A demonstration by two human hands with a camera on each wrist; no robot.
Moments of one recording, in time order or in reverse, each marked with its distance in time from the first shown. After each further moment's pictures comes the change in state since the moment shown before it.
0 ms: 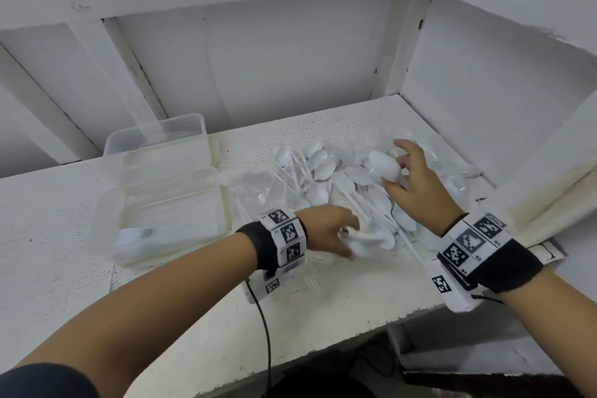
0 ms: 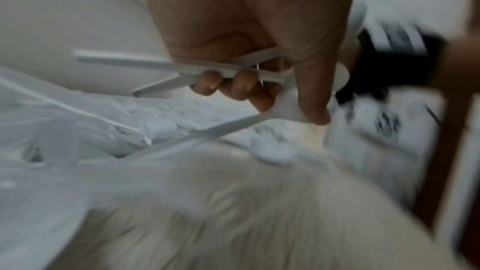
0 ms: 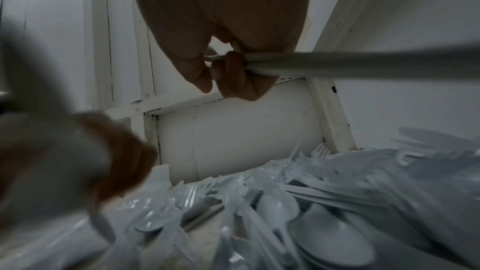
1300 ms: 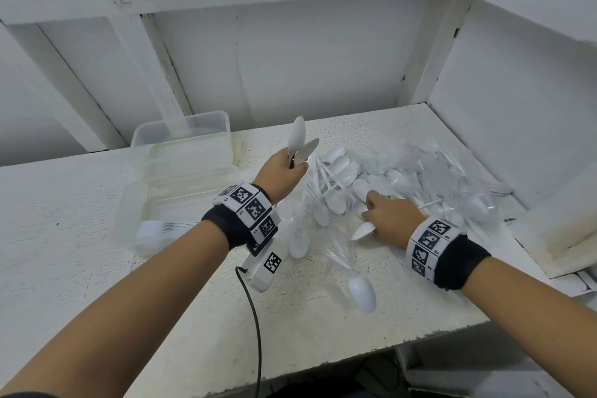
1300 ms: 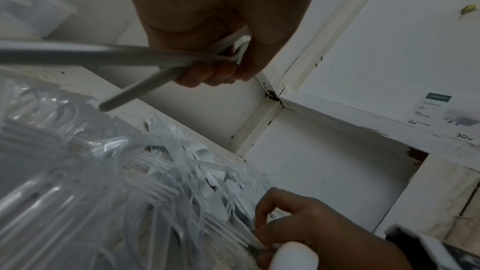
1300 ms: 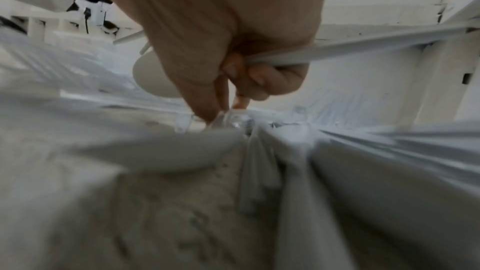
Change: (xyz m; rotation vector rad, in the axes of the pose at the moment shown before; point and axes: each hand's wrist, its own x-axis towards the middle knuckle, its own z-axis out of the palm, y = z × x) left_hand -0.038 -0.061 -0.054 -0.589 0.714 -0.479; right_hand 0.030 0.022 0.065 -1.171 -0.599 -0.268
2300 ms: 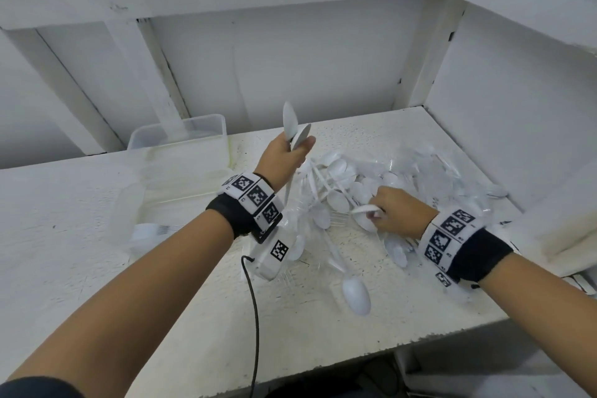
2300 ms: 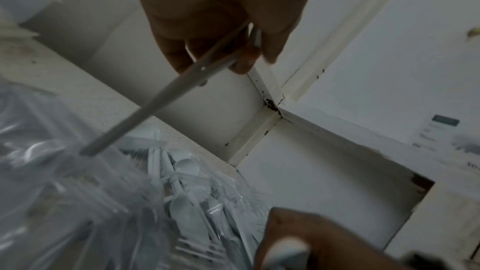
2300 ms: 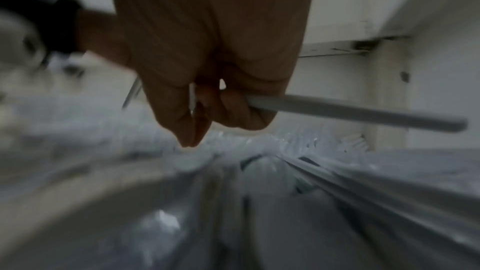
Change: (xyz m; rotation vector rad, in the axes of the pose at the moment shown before) left_hand 0.014 0.018 0.003 -0.203 0.122 0.098; right_hand -0.004 0.026 -0.013 0.494 0.057 0.020
